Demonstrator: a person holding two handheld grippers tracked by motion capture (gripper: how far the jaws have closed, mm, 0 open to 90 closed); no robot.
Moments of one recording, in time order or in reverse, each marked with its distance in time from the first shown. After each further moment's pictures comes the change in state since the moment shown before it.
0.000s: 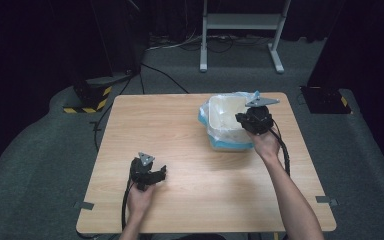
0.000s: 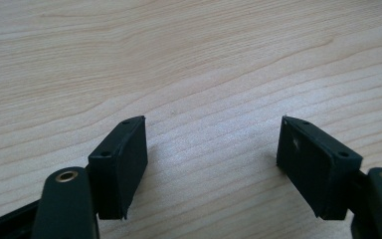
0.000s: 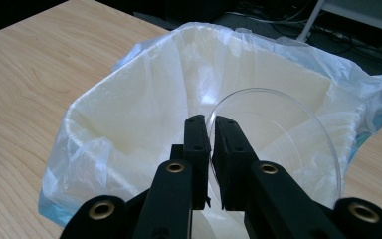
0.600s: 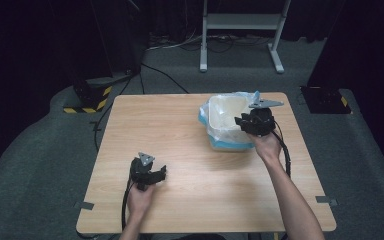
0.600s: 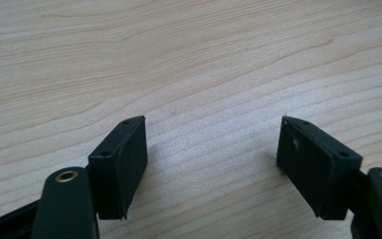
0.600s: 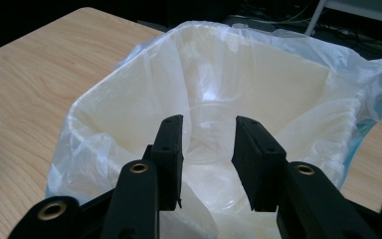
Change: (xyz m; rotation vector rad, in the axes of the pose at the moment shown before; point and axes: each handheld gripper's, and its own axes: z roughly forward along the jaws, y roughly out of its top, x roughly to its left) left arm 0.000 0.000 0.000 0.000 0.000 0.000; right arm -0.005 -0.008 -0.004 -0.026 0.023 0.052
